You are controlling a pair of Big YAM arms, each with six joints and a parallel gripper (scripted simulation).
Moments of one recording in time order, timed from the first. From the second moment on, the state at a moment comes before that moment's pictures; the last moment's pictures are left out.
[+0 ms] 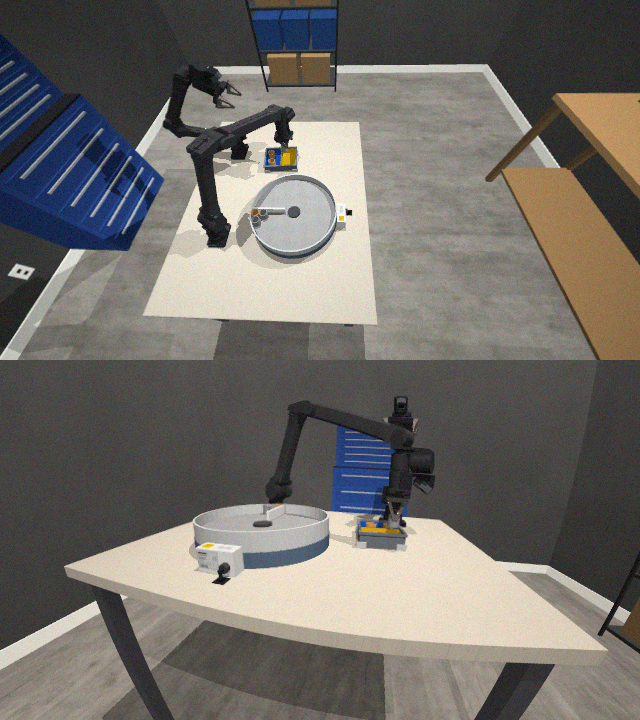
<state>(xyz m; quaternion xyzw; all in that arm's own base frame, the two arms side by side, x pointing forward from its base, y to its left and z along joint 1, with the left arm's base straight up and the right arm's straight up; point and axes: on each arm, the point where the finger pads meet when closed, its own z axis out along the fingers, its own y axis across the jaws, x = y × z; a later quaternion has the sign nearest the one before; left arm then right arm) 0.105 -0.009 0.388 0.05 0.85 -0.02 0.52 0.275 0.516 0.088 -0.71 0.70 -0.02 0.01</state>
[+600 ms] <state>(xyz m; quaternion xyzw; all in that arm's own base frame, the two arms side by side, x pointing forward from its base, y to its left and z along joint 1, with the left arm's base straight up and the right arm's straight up) 0.105 -0.009 0.388 0.05 0.85 -0.02 0.52 0.276 0.517 0.038 -0.71 0.70 -0.02 0.01</state>
